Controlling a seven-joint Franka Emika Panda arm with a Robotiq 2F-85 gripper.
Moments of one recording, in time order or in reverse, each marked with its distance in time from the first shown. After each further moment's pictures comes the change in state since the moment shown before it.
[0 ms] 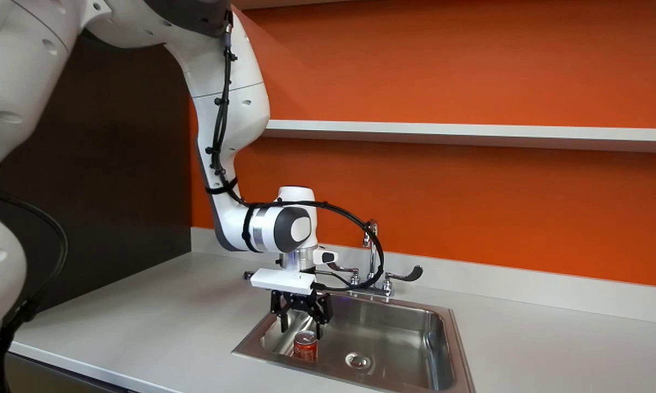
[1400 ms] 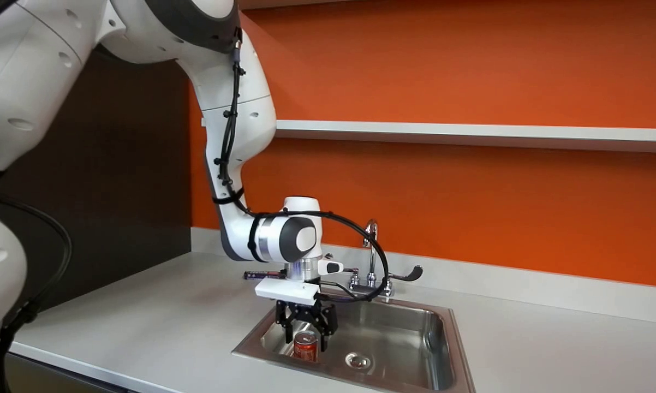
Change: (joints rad) arm 0.002 0.064 -0.024 0.033 0.000 -0.002 0.029
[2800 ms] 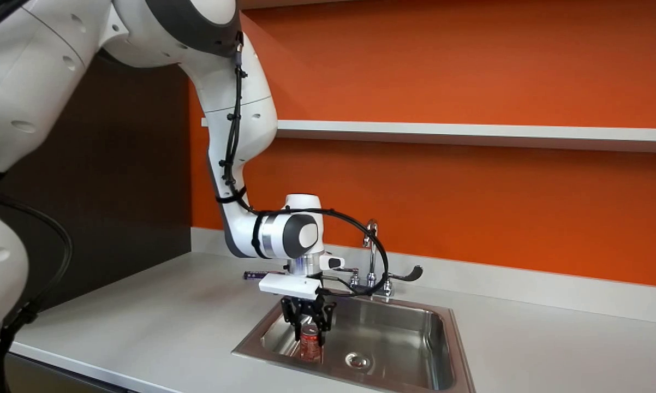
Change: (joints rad) arm 0.010 0.016 -0.001 0.045 0.000 -0.003 0.026
